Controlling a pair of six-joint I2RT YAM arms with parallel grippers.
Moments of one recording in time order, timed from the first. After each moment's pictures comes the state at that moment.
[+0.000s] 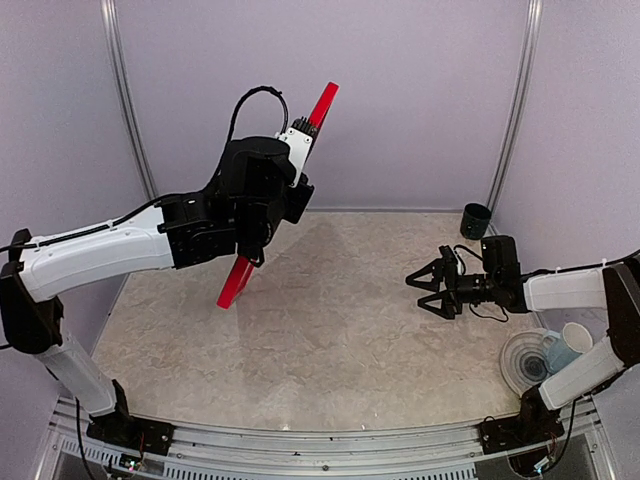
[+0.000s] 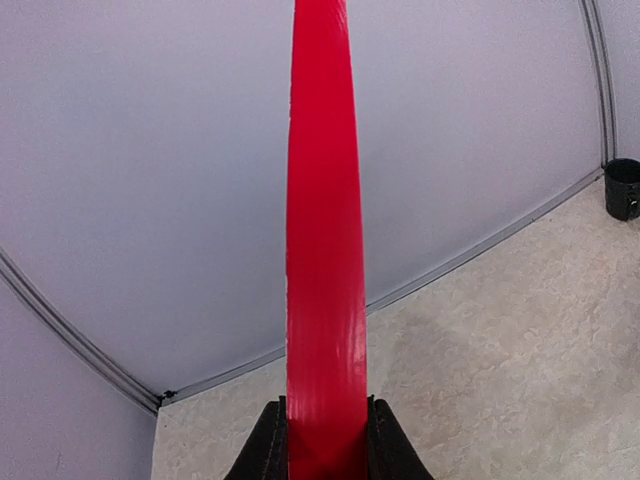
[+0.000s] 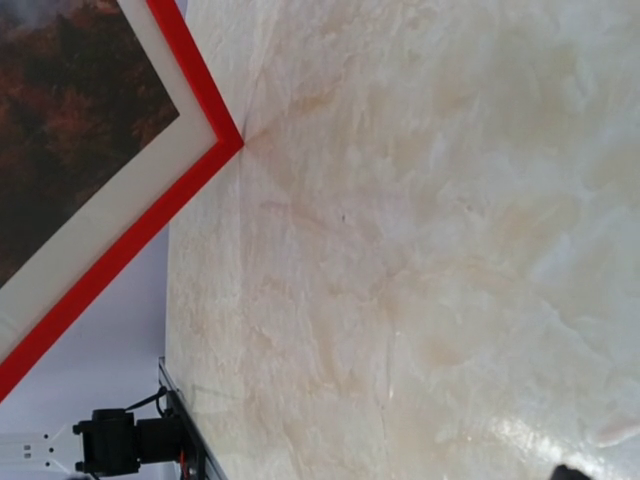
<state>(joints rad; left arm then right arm) -1.09 1.62 1.54 -0.11 -0.95 0.27 0.26 1.41 0.58 0.23 -0.84 0.81</state>
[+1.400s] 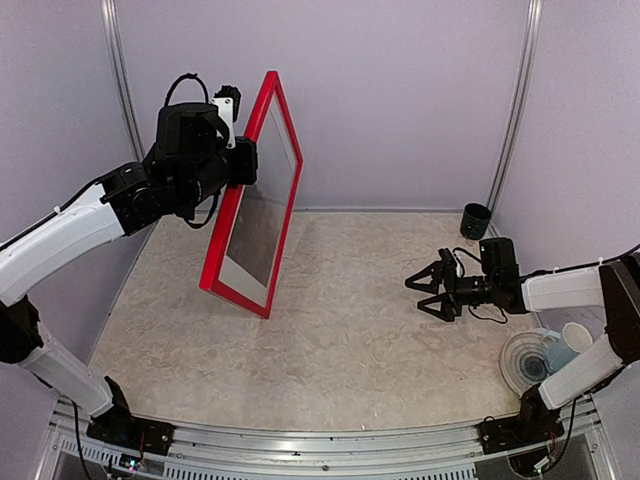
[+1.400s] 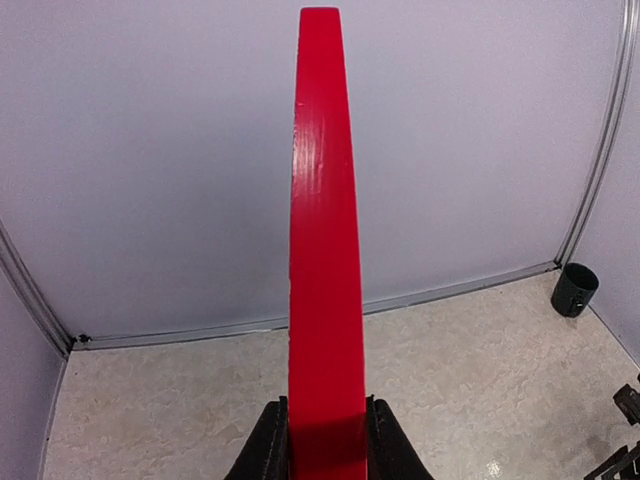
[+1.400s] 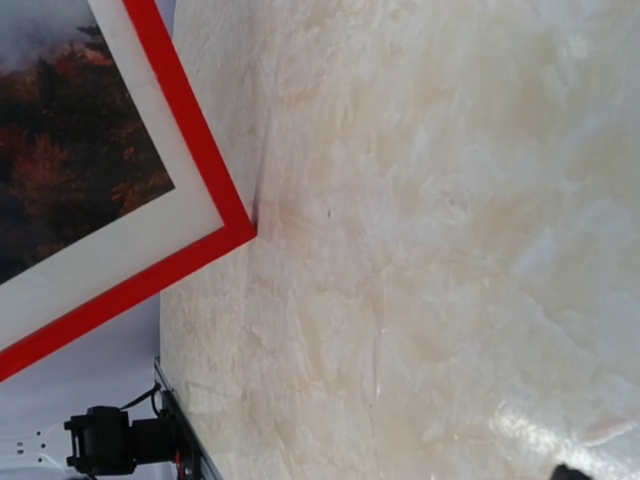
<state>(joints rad) -0.88 1.46 1.56 -0.29 -0.66 -0.13 0.26 1.43 0.57 0.24 -0.84 0.81</state>
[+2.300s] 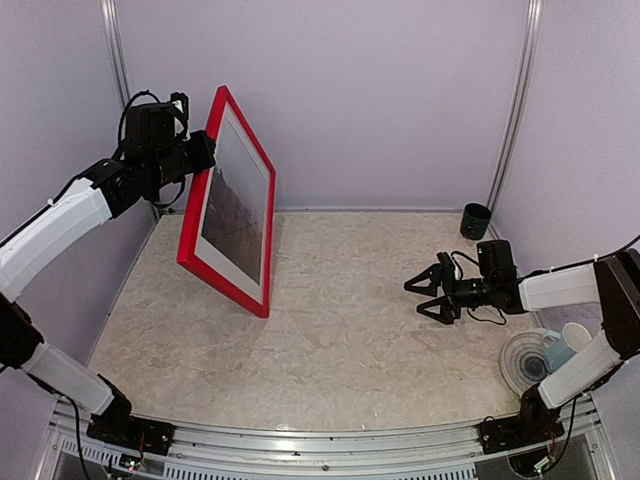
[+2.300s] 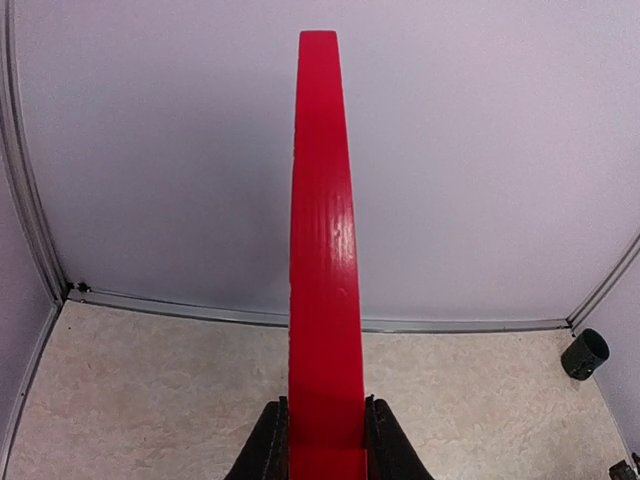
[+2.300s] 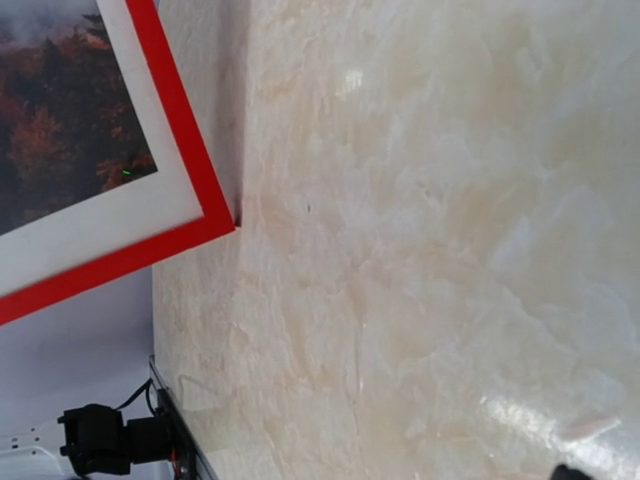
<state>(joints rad) -0.53 1.43 1.49 -0.27 -0.39 -0.31 0.26 1.46 0.58 0.24 -0.84 0.81</state>
